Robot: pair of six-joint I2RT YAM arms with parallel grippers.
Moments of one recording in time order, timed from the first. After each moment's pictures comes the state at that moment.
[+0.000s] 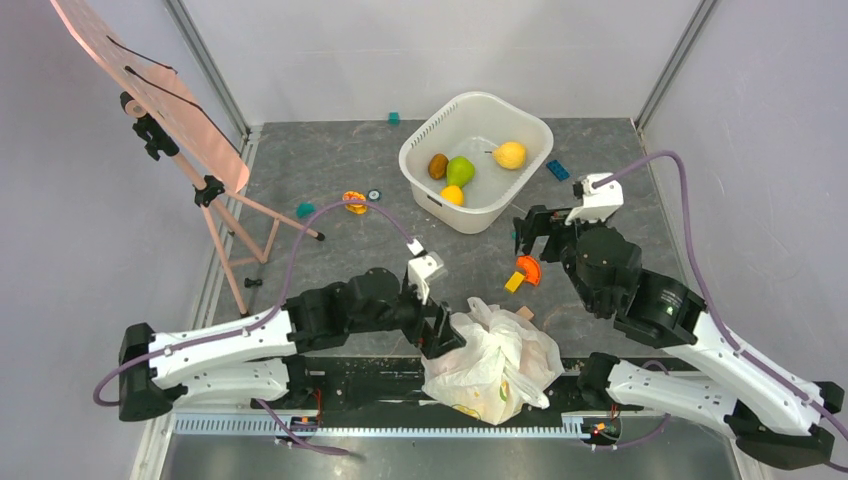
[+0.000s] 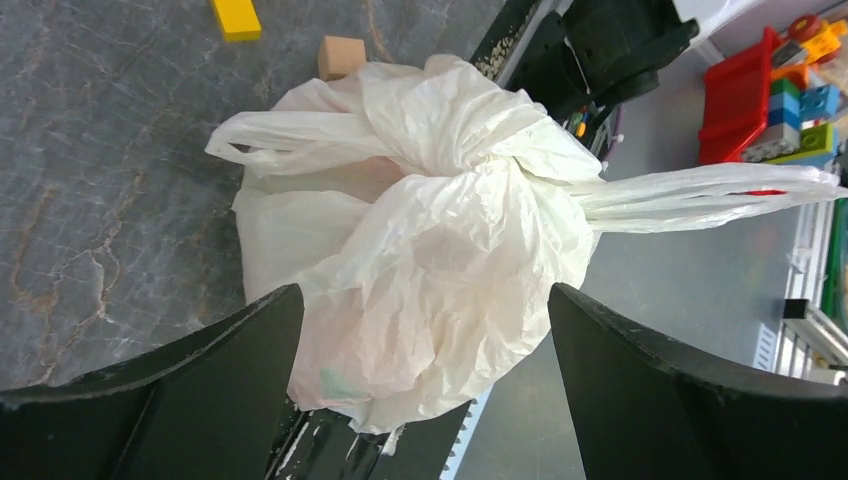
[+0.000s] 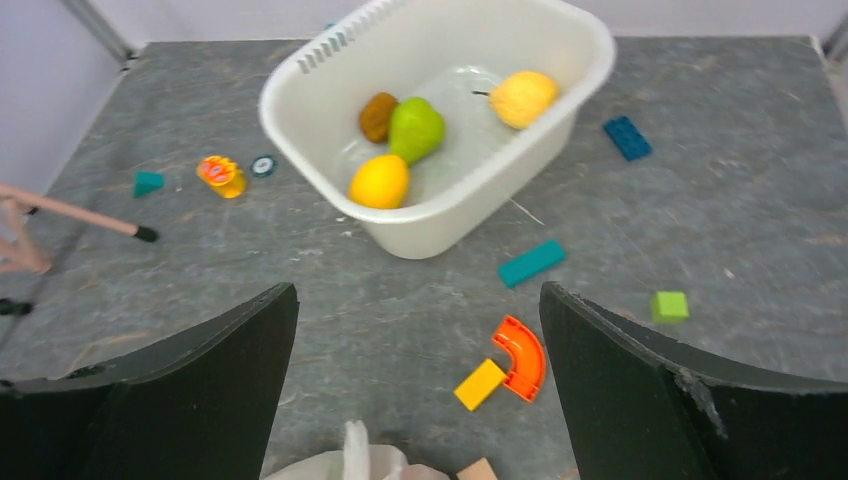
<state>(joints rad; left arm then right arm) -1.18 0.94 0.76 -0.26 0.09 -0.46 0.99 0.80 1.10 -0.55 0.74 0.33</state>
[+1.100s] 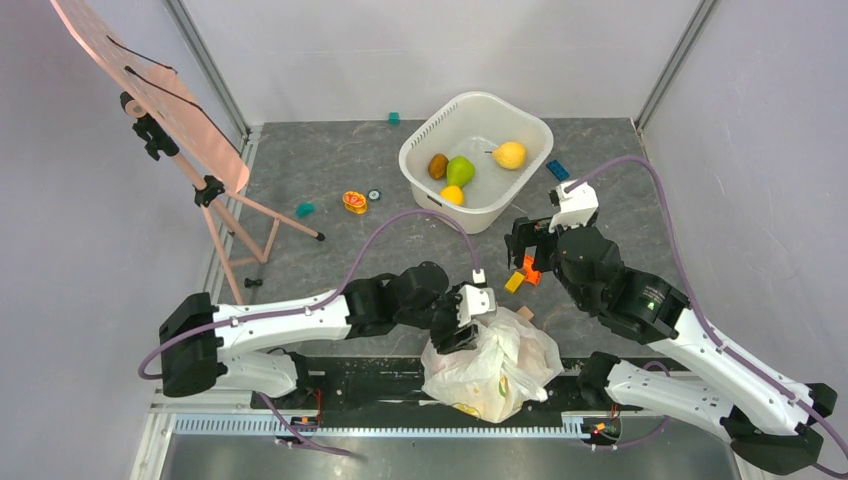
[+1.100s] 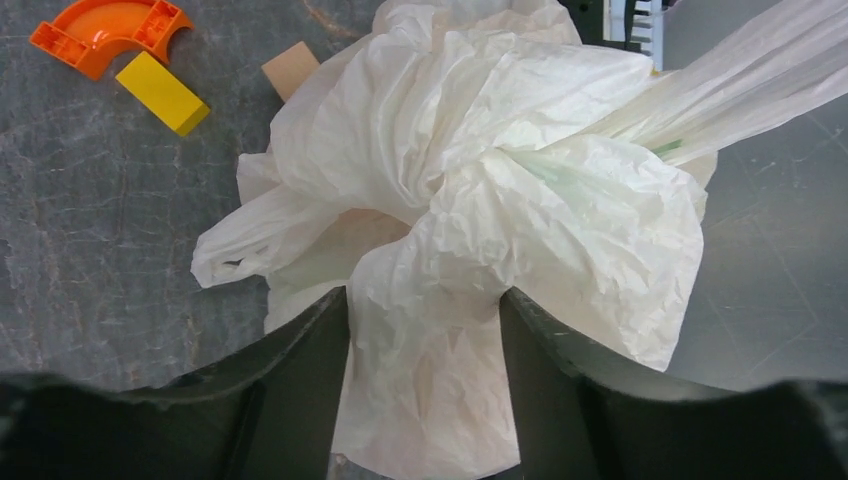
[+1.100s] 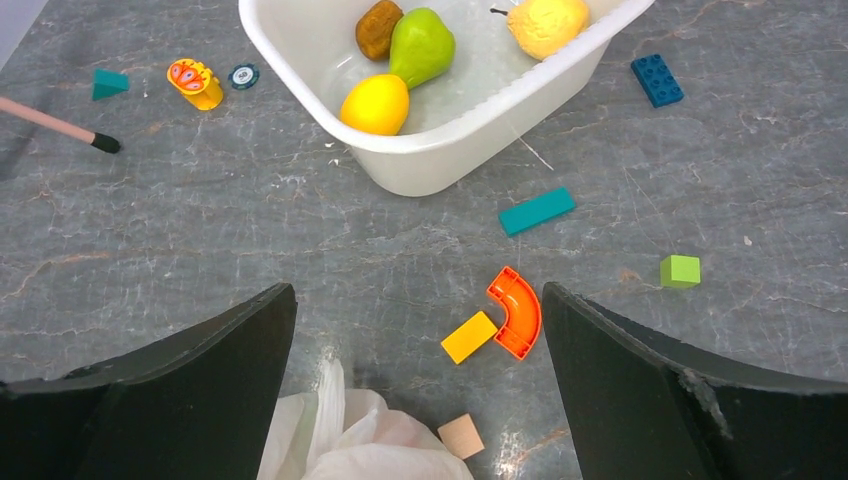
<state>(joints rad) -1.22 1.27 0.85 -0.19 0.27 0.11 0.91 0.80 1.02 -0.61 0.62 0.33</state>
